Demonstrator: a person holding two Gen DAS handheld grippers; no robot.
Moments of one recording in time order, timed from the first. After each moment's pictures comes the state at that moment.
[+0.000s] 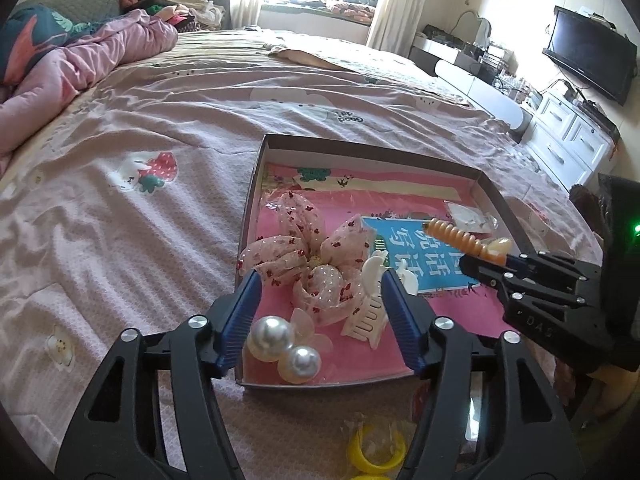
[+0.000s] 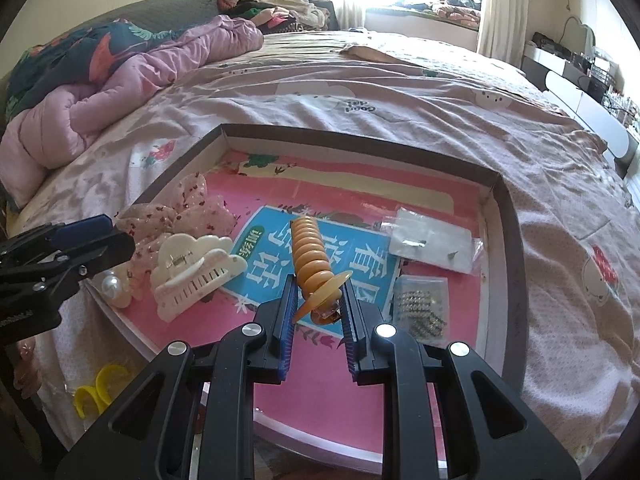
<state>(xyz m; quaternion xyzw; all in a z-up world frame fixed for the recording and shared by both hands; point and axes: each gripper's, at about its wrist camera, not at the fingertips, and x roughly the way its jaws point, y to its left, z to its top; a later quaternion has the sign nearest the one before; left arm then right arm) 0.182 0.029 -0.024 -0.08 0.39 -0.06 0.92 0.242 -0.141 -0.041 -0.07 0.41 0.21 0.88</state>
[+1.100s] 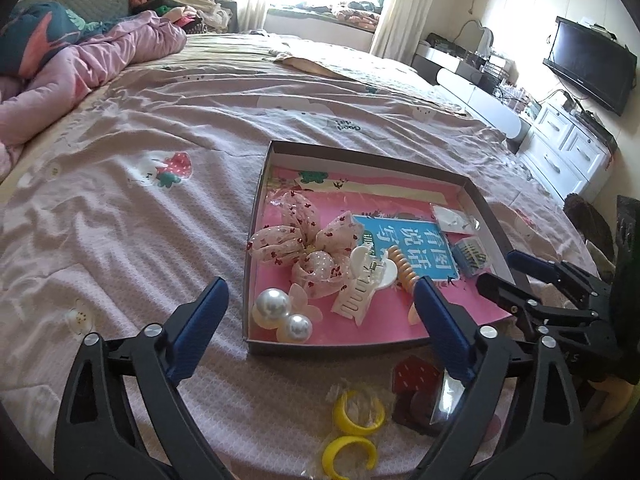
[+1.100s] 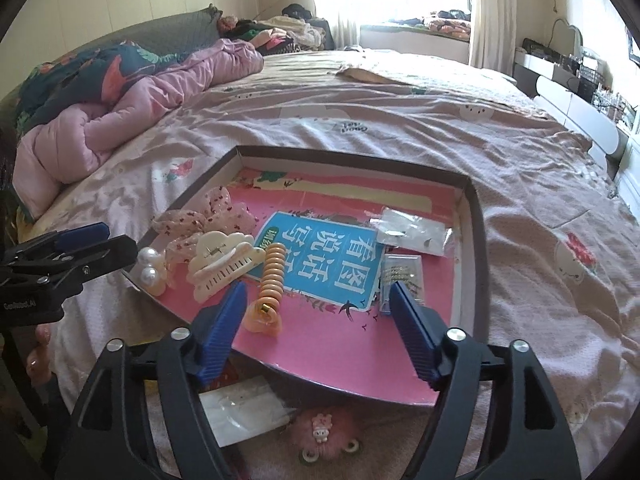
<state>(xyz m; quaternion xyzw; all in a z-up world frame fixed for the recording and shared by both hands) 0.152 0.030 -0.003 -0.10 0.38 -0.05 0.92 0.197 -0.164 -0.010 -0.05 0.38 0.21 0.90</state>
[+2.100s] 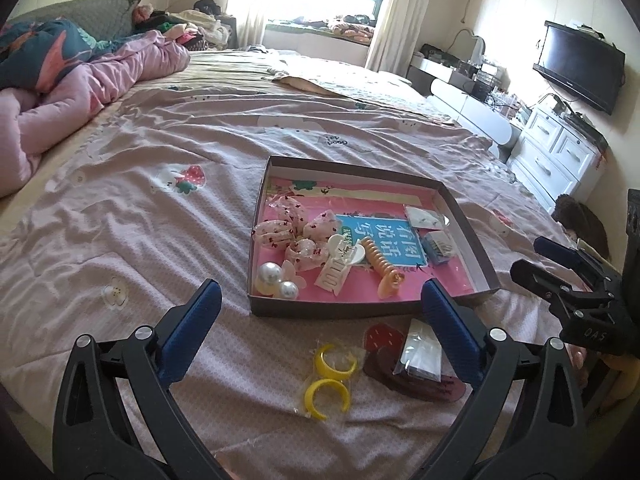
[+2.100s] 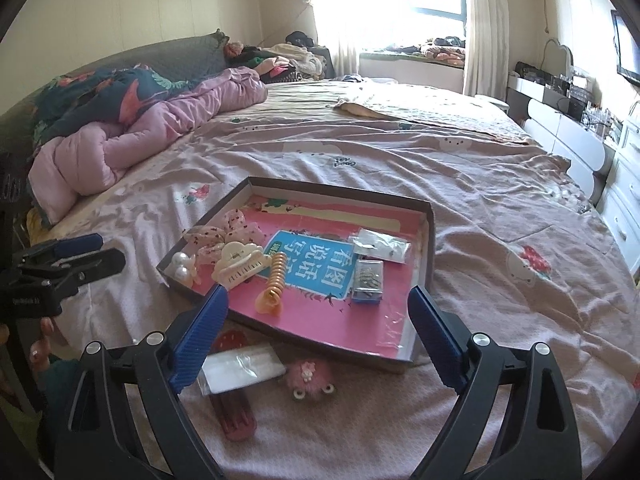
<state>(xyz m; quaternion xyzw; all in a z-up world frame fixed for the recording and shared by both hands) 0.097 0.021 0.032 -0.09 0.36 -0.05 0.93 0.139 -0.201 0.037 -0.05 0.33 0.22 0.92</state>
